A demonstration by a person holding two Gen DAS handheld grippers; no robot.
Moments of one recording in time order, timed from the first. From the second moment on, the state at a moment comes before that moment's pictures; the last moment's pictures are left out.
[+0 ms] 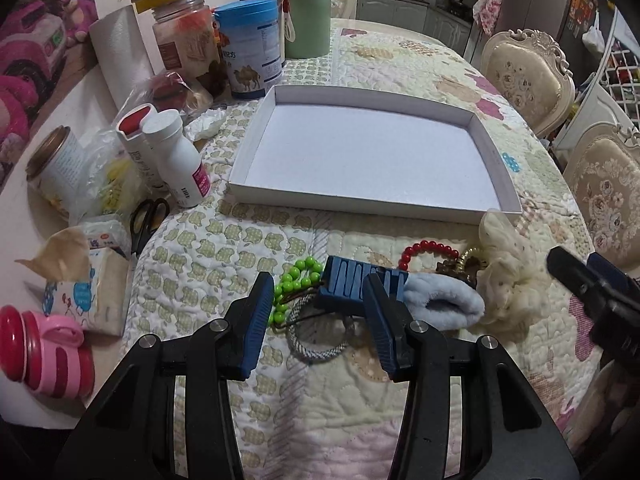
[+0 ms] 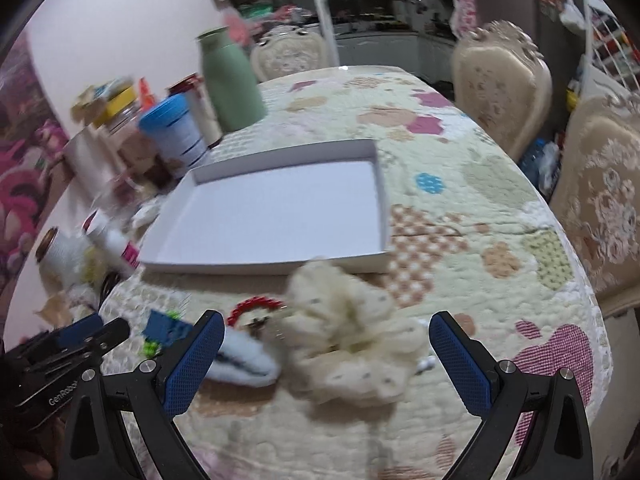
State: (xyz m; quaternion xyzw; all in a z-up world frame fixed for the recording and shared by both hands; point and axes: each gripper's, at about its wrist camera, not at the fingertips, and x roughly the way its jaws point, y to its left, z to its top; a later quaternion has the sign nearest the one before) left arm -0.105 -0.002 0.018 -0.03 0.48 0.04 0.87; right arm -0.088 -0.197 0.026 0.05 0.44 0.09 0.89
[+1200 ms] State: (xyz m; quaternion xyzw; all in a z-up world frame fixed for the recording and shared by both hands) left arm -0.126 -0.009 0.026 -0.03 0.48 0.03 0.88; right arm -0.111 -0.174 0.038 0.00 0.44 0.11 0.89
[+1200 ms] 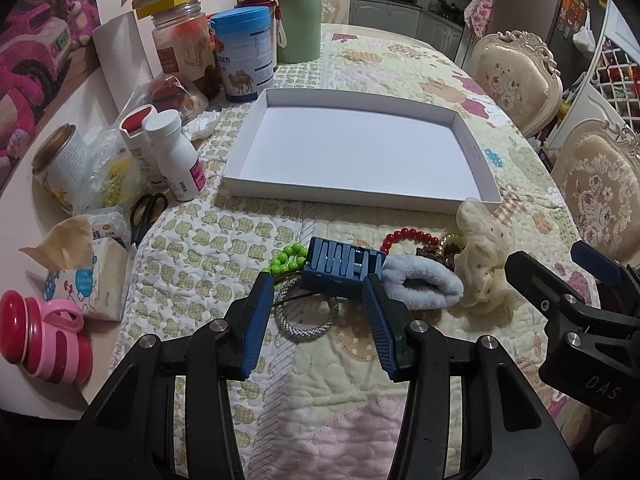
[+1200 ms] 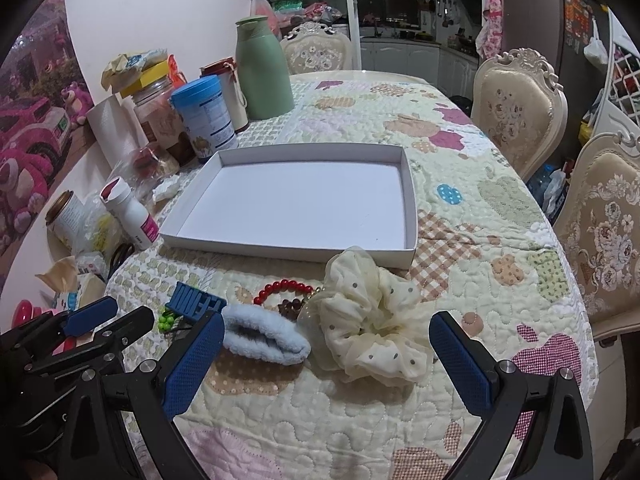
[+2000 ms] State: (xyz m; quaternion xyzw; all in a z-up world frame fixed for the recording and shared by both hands) left arm -0.143 -0.007 0.035 -0.04 0.47 0.02 0.88; right arm -0.126 -0.171 0.050 0.00 0.43 0.12 0.90
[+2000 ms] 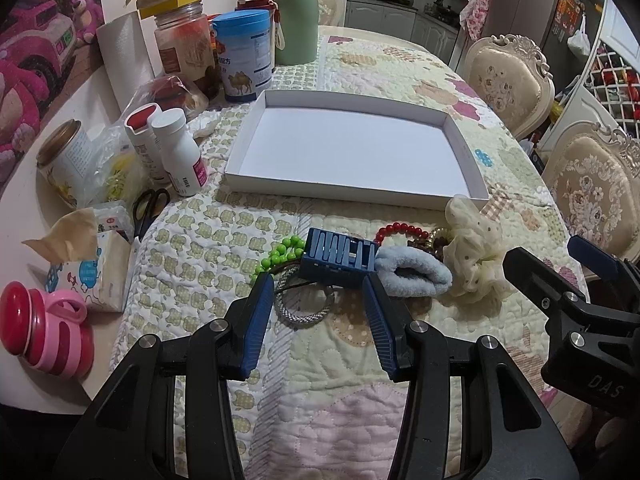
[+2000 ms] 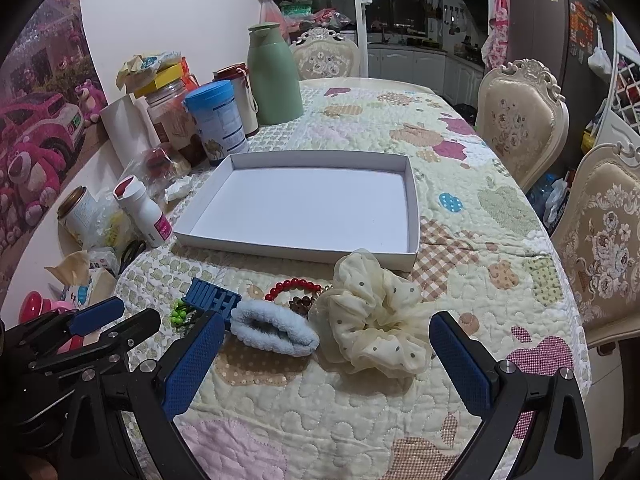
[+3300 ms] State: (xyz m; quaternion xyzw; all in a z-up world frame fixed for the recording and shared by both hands) left arm -0.138 -0.004 0.020 -0.04 0.48 0.02 0.87; right arm -0.119 -0.165 0.027 -0.01 0.46 0.12 0.88
